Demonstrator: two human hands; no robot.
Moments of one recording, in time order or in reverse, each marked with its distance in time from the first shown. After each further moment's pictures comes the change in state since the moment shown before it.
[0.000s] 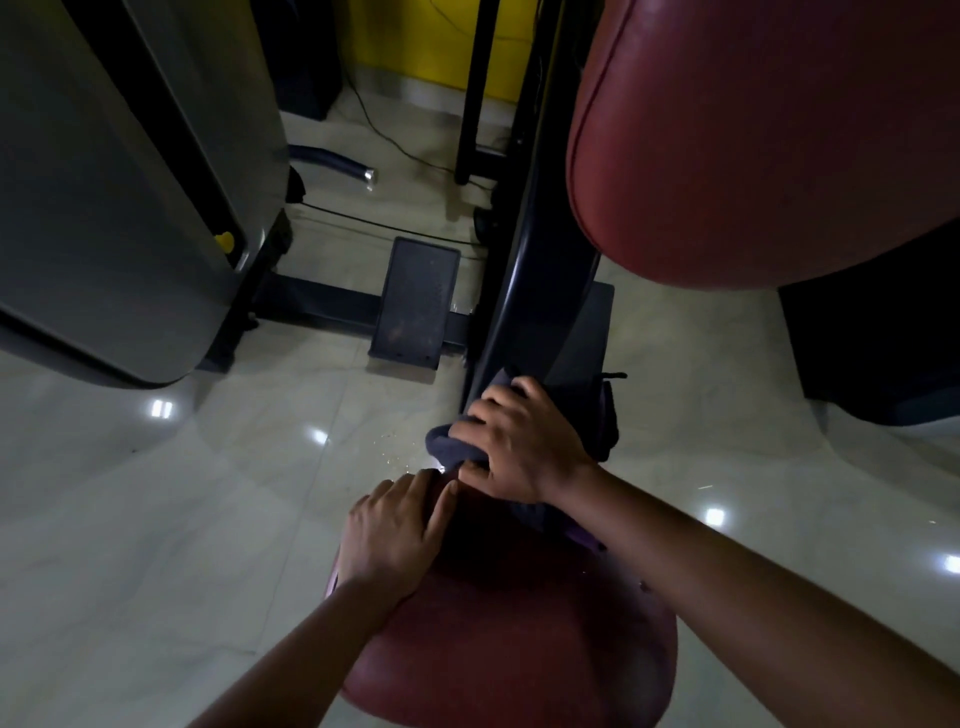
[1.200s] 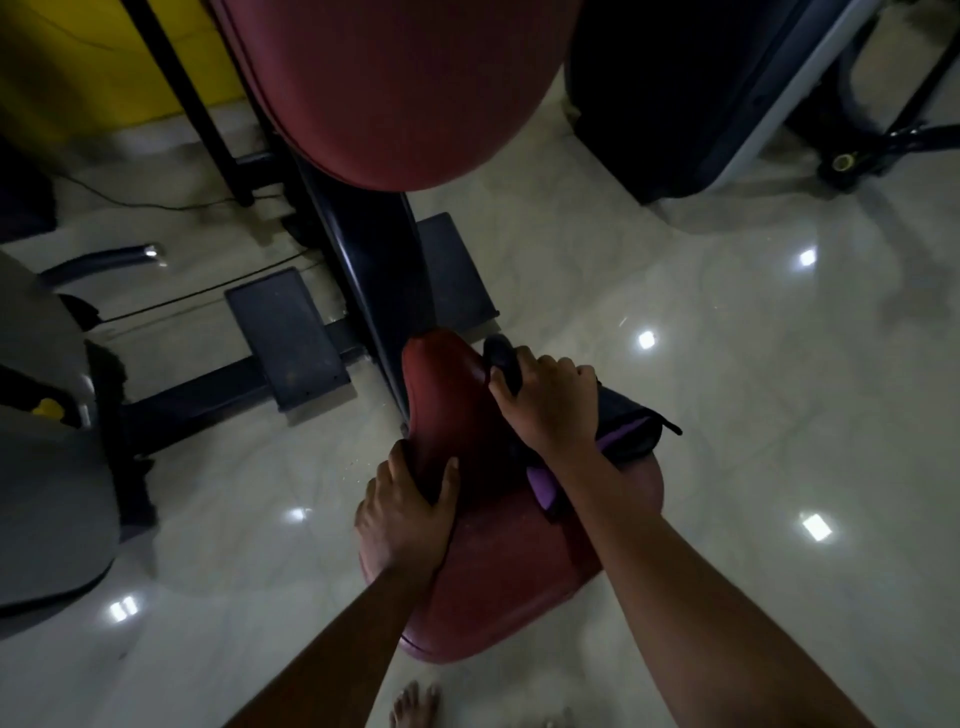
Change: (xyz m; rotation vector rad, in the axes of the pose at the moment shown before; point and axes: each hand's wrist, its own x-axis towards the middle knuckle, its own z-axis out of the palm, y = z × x) left_hand -0.003 0.005 -0.008 0.007 -0.152 0.176; right_hand -0.076 -0.043 0.018 0.033 0.193 1.340
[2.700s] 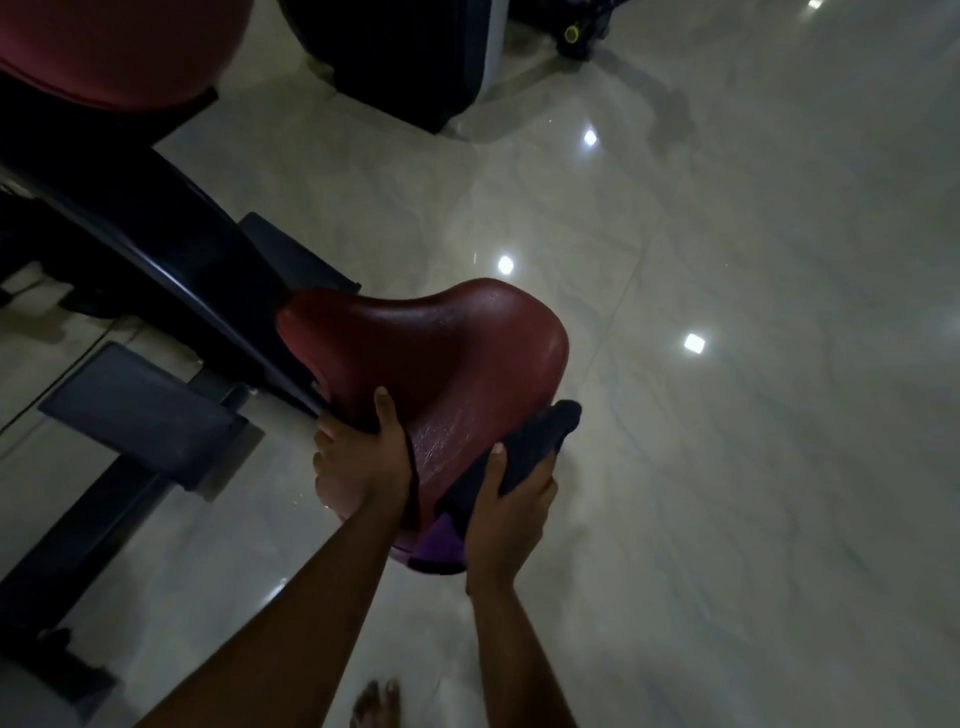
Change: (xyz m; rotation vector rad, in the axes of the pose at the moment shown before) left_hand 0.009 -0.013 0.008 -0.135 -0.114 -0.030; right_hand -0.197 -0.100 0.035 0.743 0.437 1.321
